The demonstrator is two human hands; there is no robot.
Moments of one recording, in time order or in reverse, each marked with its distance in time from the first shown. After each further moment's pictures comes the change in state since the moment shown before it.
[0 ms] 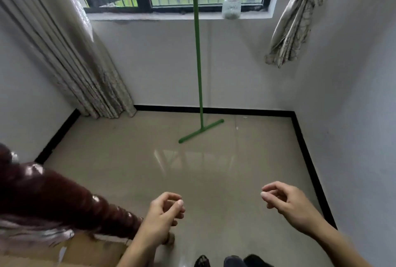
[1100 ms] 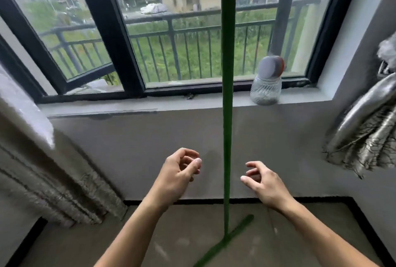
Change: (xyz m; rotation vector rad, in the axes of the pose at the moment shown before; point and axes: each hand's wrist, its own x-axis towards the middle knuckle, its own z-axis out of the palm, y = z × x) left_hand 0.654 0.441 -0.084 0.160 -0.108 0.481; right_hand 0.717 -0.291 -0.068 -0.060 0.202 -0.107
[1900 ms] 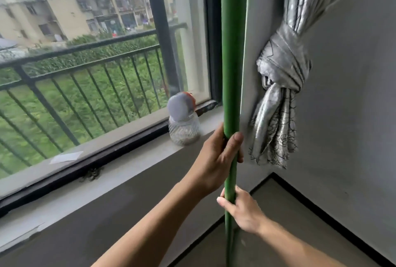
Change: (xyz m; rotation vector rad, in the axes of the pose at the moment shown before) left_hand 0.204 0.135 0.148 -0.170 -0.782 0.588; right_hand 0.098 0.021 -0.040 0.119 0.395 0.316
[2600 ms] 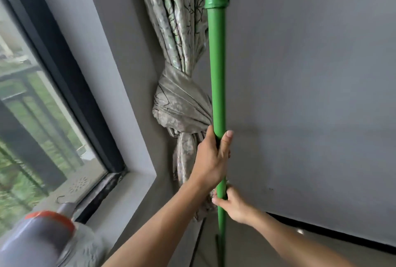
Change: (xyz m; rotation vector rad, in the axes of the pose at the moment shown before) left_hand 0.260 -0.058 0.149 -0.055 -0.271 0.148; right_hand 0.162 0.148 -0.166 0.197 0.463 0.332
